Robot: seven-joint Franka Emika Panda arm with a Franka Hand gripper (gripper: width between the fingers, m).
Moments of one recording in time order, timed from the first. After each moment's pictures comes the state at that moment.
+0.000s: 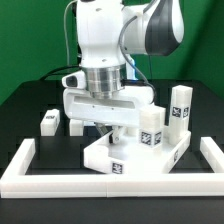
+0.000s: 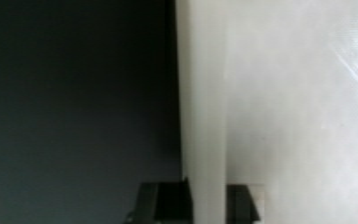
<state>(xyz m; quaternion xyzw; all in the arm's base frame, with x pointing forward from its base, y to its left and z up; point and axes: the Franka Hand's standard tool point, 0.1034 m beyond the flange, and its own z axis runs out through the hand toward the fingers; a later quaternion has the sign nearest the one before) 0.505 -0.053 0.013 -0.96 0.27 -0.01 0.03</state>
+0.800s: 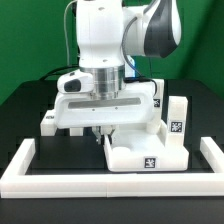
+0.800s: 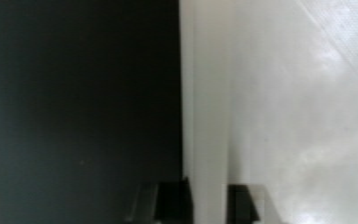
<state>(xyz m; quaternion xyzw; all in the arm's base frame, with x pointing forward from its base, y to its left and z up) 0.516 -0.064 0.015 -1.00 -0.07 -0.01 0.01</state>
